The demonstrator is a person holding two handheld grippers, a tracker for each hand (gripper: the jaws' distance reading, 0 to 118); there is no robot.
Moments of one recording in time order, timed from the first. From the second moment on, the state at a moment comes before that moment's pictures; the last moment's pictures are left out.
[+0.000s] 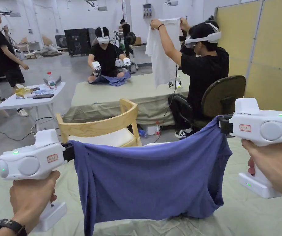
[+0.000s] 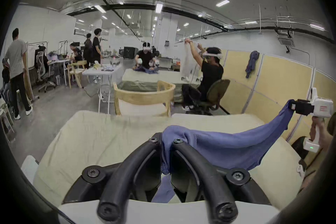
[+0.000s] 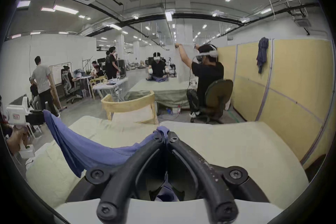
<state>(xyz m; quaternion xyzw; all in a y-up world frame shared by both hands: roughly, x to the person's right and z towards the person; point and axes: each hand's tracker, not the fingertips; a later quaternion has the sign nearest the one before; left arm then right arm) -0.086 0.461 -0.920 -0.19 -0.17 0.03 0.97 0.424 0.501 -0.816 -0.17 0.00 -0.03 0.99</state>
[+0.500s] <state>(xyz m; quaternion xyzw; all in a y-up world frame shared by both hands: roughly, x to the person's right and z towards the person) -0.135 0.355 -0.733 -0.28 -0.16 0.07 0.94 0.403 0.402 -0.617 -0.22 0.03 -0.04 0.97</state>
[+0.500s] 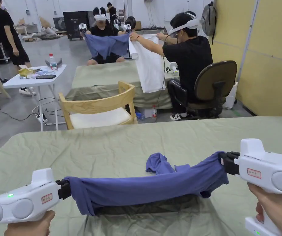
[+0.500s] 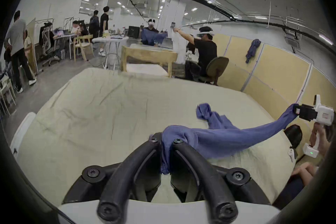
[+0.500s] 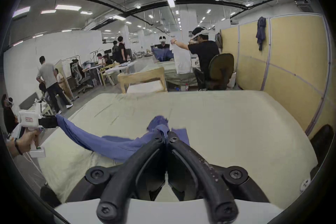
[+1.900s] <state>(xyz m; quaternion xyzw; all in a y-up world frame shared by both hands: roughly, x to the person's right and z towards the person) -0.153 0.213 -0.524 -0.54 -0.14 -0.06 0.83 0.388 0.222 -0.440 -0.49 0.00 -0.10 0.86</state>
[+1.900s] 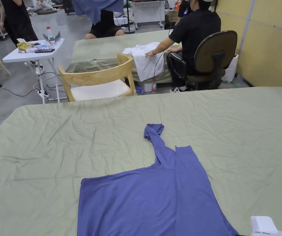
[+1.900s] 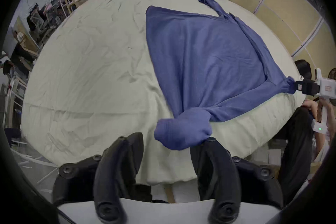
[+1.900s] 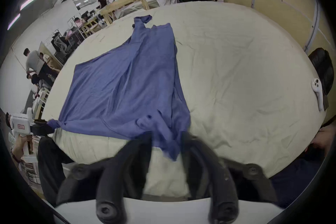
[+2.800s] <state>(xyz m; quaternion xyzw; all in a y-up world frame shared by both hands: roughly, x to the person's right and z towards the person) -0.130 0.349 -0.519 -0.33 -0.15 0.02 0.93 0.328 0.373 -0.437 -0.27 0.03 -0.07 0.96</state>
